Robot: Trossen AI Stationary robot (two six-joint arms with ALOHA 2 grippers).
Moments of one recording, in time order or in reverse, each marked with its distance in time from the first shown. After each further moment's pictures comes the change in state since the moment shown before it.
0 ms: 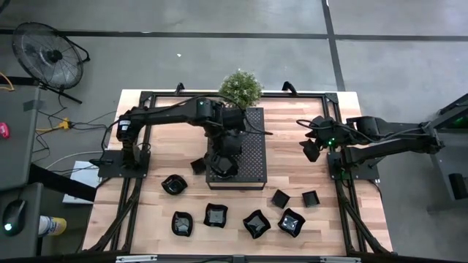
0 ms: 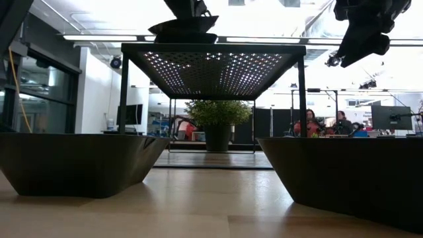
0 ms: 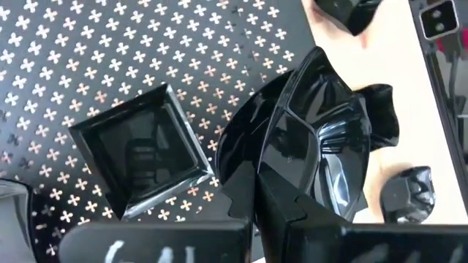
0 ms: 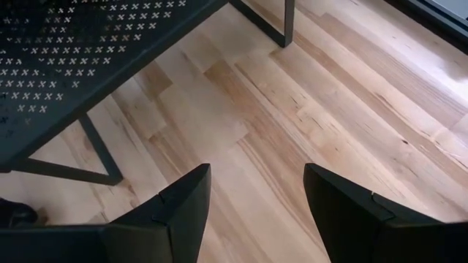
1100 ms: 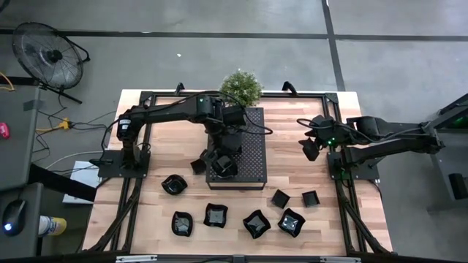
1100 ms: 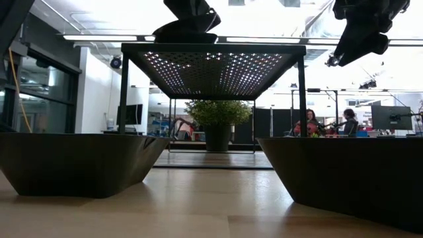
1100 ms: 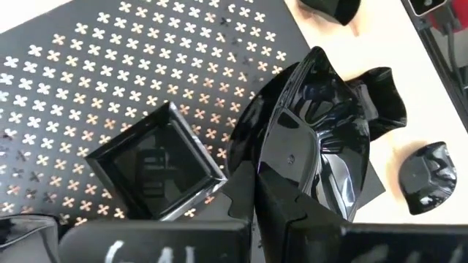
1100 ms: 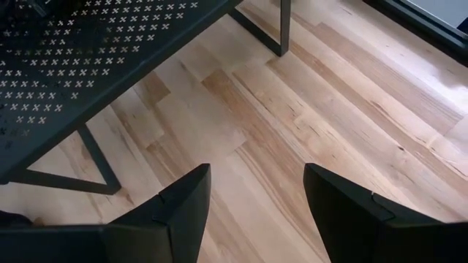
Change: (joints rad) left arm 0.021 0.000 0.000 0.014 0.038 0.178; right arm 0.000 0.000 0.000 0.017 0.024 0.001
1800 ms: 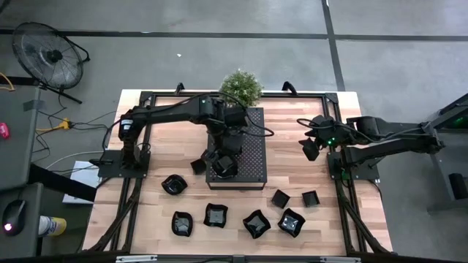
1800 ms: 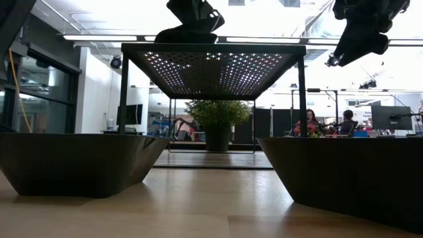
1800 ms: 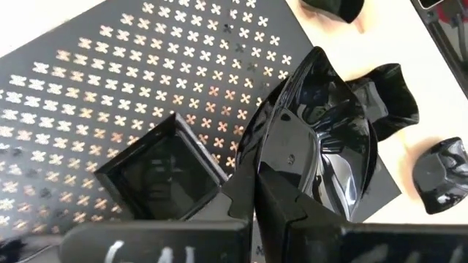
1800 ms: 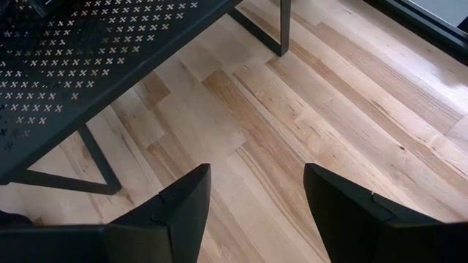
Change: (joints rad) left arm -0.001 0.014 0.000 0.020 -0.005 0.045; right arm 0.000 0.000 0.000 0.000 -0.001 0.004
